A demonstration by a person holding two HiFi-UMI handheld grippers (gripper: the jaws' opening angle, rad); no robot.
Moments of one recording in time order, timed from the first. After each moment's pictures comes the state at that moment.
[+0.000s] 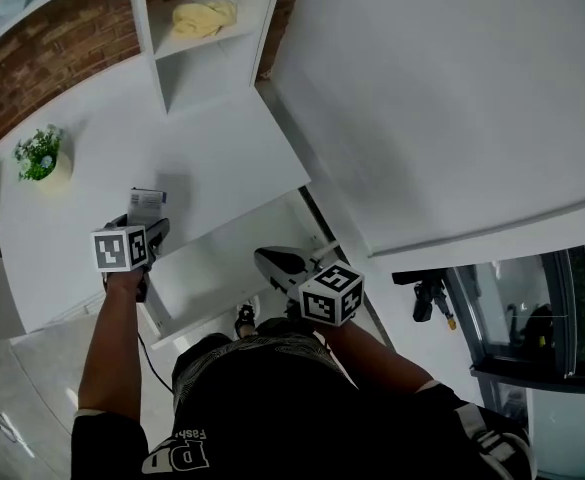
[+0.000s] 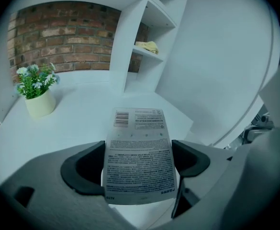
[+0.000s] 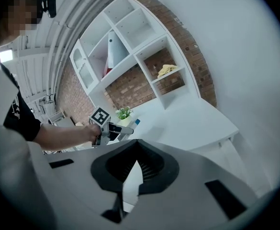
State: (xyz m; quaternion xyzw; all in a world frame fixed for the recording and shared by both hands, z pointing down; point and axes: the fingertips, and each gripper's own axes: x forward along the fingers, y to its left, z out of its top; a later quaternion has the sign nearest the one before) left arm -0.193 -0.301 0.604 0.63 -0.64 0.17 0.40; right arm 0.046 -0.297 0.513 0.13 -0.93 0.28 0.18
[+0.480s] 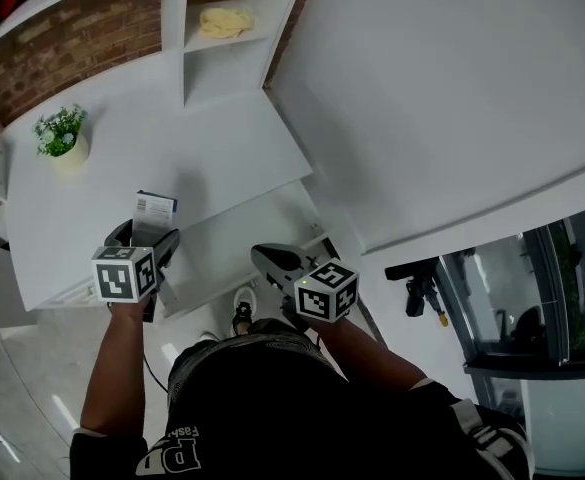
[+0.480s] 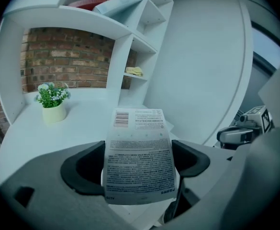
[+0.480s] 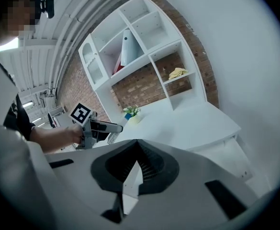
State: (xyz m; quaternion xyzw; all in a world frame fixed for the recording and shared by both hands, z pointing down) left arm -0.165 -0.199 0.523 0.67 -0.65 0.12 0.33; right arm 0.028 -0.217 0.487 0.14 -0.94 0.24 0.18
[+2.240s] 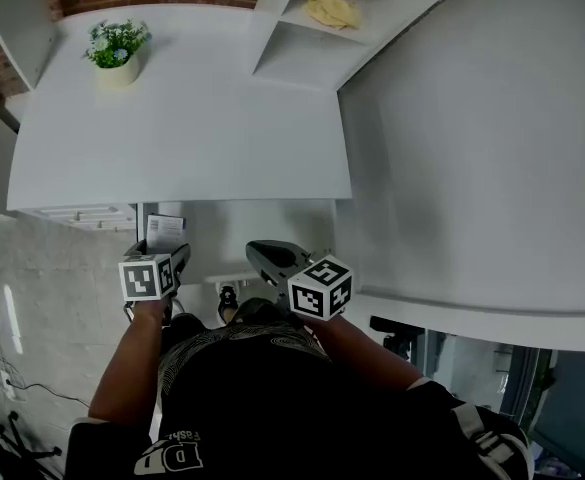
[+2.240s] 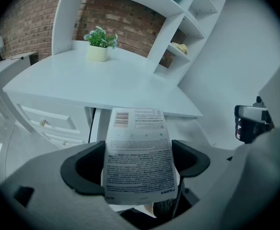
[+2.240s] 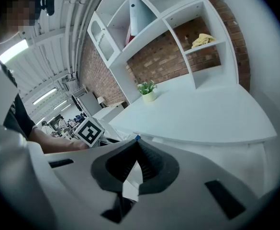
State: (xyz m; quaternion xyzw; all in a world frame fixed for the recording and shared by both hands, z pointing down) left arm -0.123 -0.126 0.681 0.48 -0.72 0.06 0.50; right arm -0.005 -0.225 0.549 -0.04 -0.93 0.23 0.29
